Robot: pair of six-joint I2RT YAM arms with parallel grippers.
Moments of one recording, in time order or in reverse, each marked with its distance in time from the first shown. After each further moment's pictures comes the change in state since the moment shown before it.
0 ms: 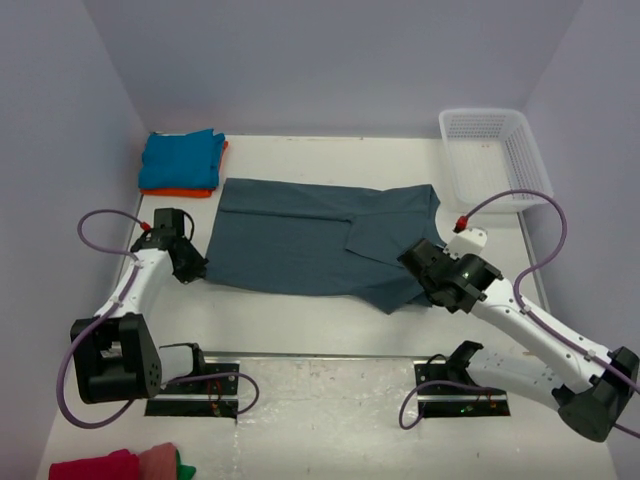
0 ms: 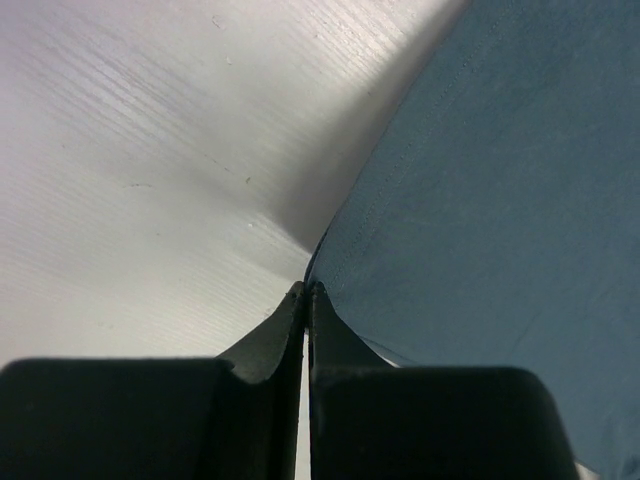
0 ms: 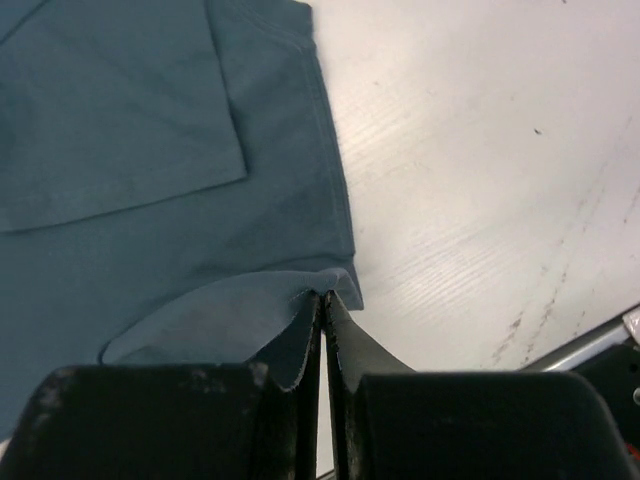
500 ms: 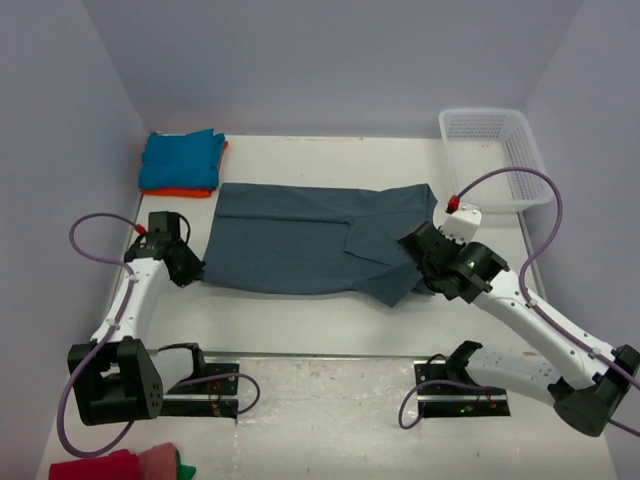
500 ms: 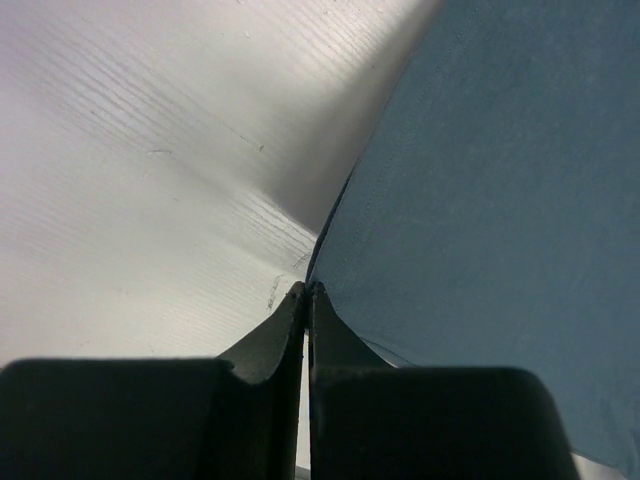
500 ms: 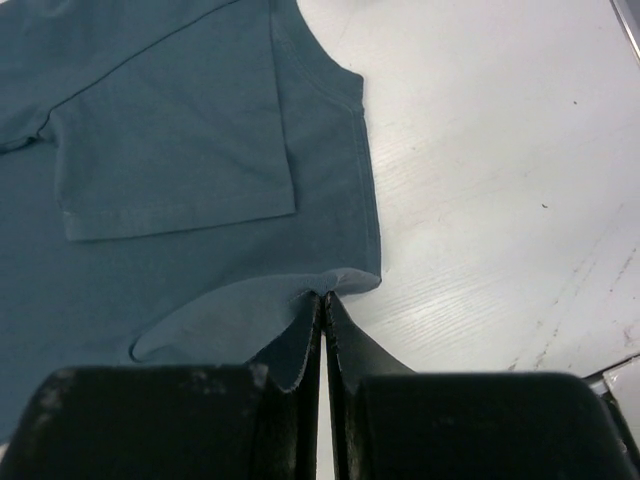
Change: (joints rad) left arm 0.006 -0.109 -0.001 -0.079 0.002 -0.004; right arm -0.012 0.057 0.161 0.067 0.021 -0.237
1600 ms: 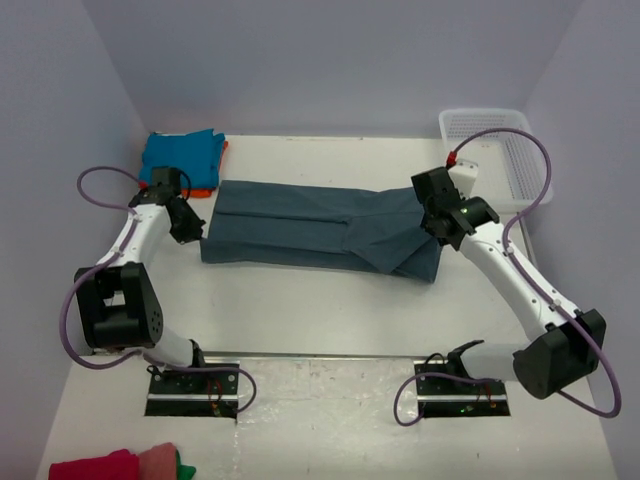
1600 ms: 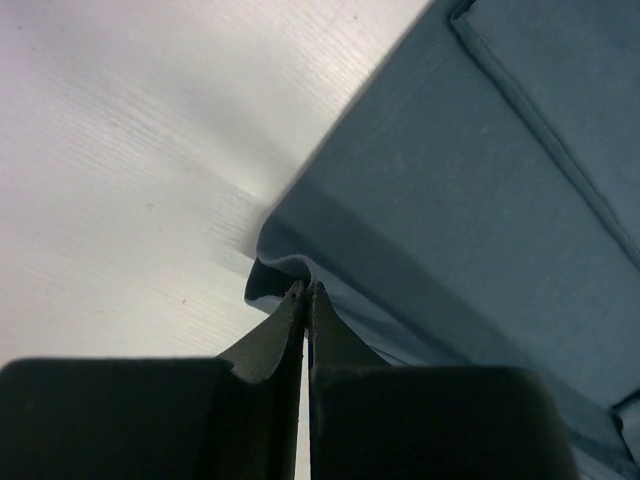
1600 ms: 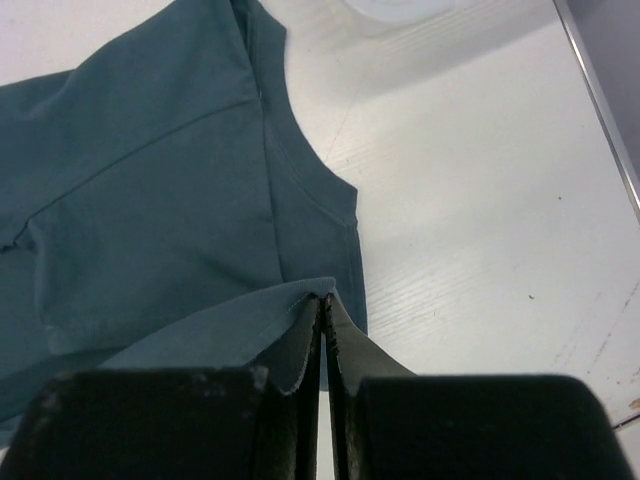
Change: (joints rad) left arm 0.001 0.381 0.352 0.060 -0.003 0.050; right arm -0.335 0.265 0.177 0.229 -0.158 -0.366
